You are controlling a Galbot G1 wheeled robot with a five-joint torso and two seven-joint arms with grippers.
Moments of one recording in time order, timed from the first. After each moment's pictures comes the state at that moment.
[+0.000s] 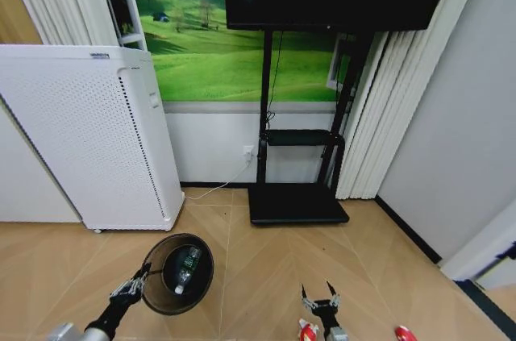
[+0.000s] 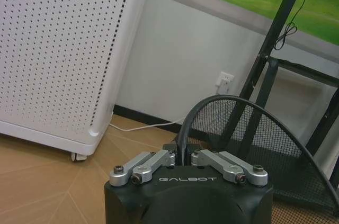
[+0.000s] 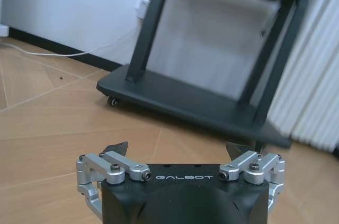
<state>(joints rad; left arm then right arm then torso) 1.83 -1.22 -0.90 -2.03 -0.79 0.09 0.28 -1.52 1.38 0.53 1.44 -0.17 0.35 0.07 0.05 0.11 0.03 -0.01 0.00</state>
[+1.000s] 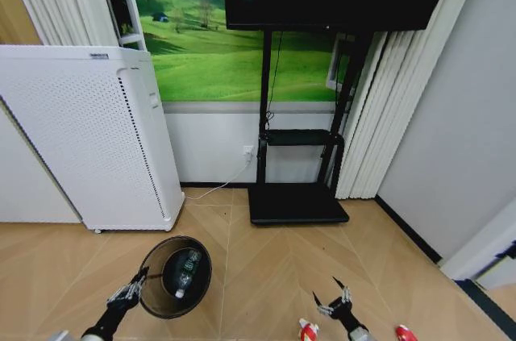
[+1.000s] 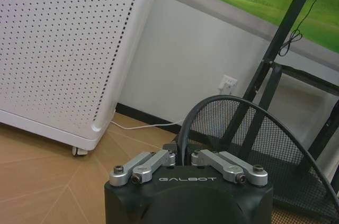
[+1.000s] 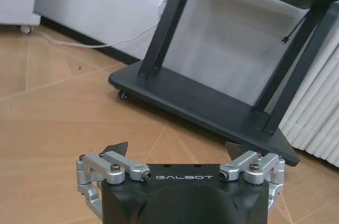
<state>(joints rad) 1.84 -1.24 -0.90 -2.01 -0.82 0.06 0.29 -1.57 1.23 0.58 1.54 -0.07 0.27 -0.08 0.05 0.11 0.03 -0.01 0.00</state>
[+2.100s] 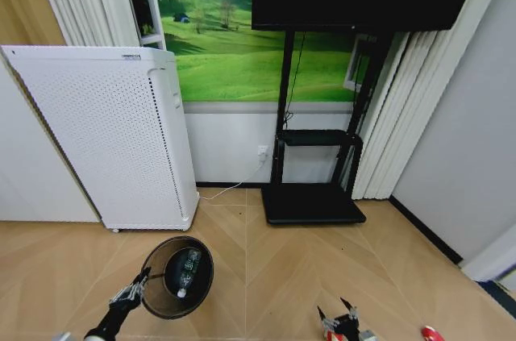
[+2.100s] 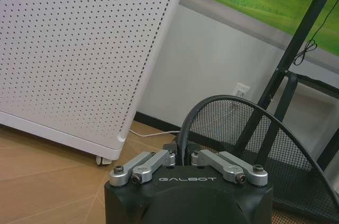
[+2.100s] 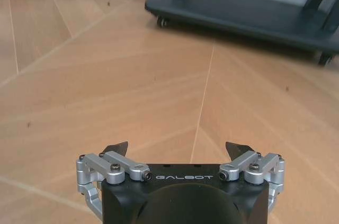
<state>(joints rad) 1.84 -1.25 -0.89 -2.02 -0.81 0.05 0.29 -1.62 1.18 0.56 1.47 0.13 0.03 -0.19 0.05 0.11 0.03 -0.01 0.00</state>
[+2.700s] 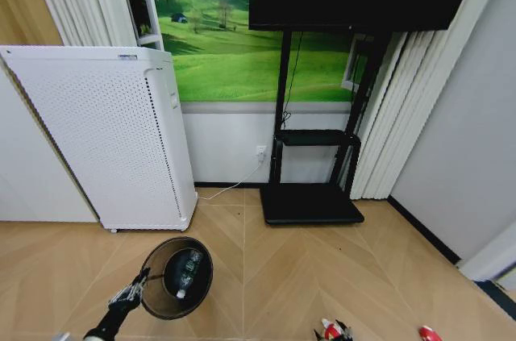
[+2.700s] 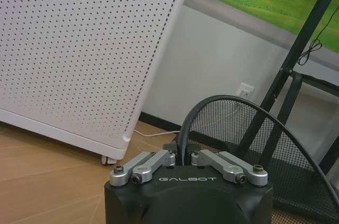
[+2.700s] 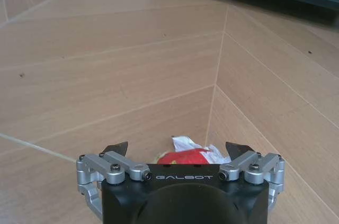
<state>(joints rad) 1.85 -1.25 -0.90 -2.01 -0.82 0.05 0.29 -1.52 1.26 0.54 1.28 0.01 0.04 -0.19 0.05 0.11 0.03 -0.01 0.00</state>
